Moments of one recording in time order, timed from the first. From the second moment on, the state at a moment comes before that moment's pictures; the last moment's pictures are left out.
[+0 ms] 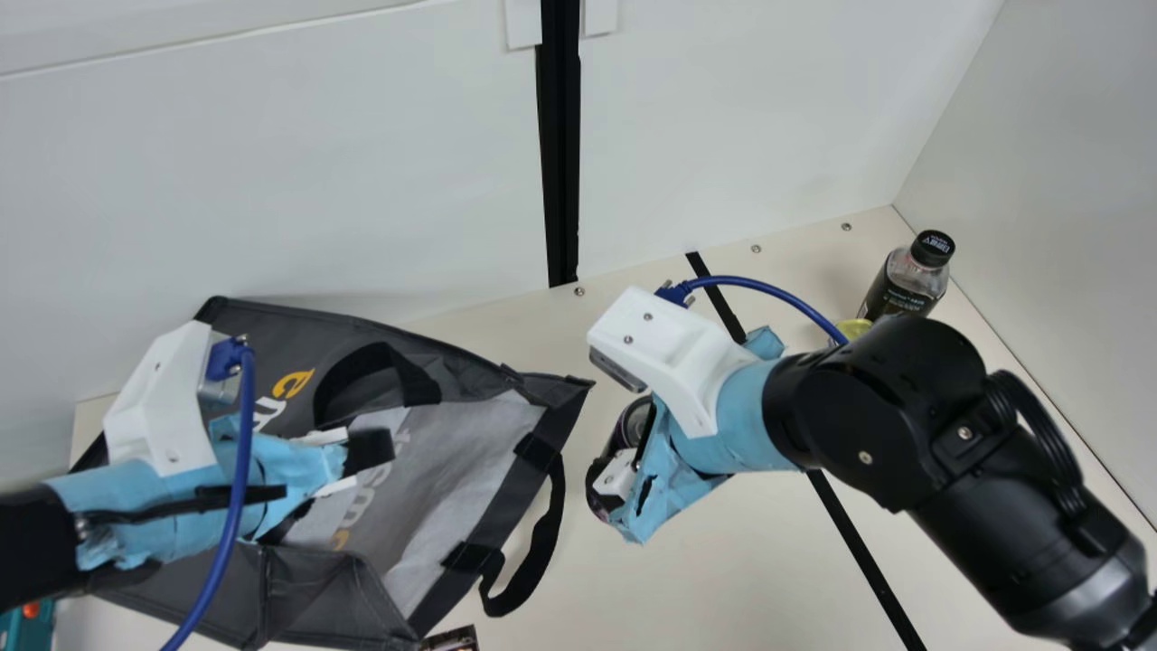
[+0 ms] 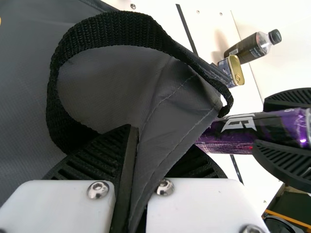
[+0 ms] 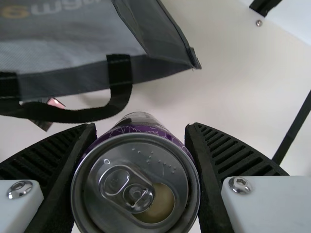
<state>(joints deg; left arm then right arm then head) -23.1 88.0 -81.9 -38.6 53.9 4.8 19.8 74.0 -79.9 6.1 66.3 -16.7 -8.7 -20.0</state>
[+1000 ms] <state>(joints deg) -23.1 88.0 -81.9 -38.6 53.9 4.8 20.5 69.9 -75.4 16.8 52.4 -23.3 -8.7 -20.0</state>
